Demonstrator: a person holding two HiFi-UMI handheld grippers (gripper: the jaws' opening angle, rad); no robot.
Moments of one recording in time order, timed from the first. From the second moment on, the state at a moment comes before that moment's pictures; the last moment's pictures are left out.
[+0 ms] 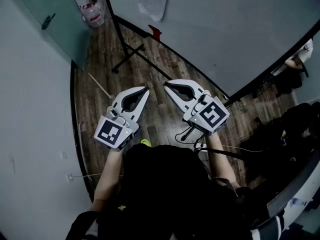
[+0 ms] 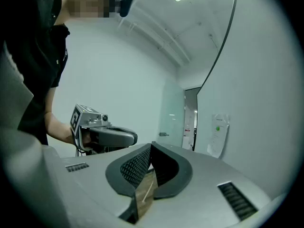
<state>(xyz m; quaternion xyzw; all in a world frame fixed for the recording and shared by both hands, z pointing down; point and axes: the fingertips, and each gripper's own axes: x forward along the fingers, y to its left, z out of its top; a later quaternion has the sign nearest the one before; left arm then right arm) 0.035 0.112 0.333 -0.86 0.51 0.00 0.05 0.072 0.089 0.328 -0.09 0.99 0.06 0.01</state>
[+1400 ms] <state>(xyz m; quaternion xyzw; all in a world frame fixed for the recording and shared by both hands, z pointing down) 0.050 0.090 0.338 -0.85 0.53 -0.02 0.05 0.082 0.072 0.335 -0.07 1.00 0.04 0.01</state>
